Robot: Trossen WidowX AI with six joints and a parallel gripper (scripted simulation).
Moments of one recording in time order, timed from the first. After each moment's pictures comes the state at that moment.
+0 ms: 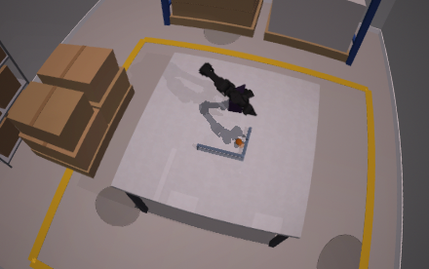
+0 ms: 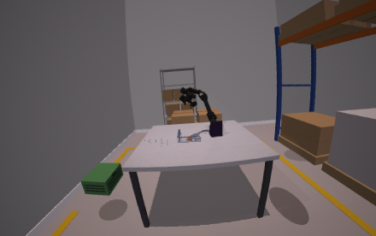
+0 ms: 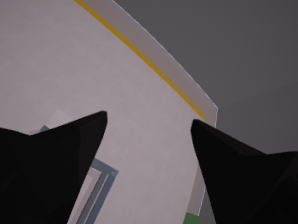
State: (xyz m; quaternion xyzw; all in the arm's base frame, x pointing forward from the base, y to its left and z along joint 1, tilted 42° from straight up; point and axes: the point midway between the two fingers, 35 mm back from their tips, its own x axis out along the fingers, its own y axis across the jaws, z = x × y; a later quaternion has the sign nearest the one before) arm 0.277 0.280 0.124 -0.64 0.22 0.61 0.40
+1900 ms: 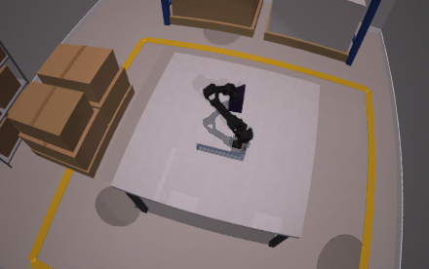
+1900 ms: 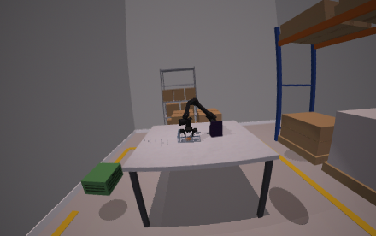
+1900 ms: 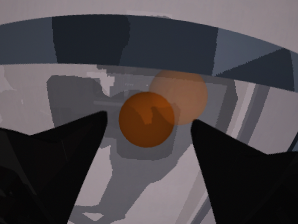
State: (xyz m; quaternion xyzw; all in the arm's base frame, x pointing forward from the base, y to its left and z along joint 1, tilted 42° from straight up) arm 0.306 0.025 -0.098 -0.65 0.63 0.27 0.32
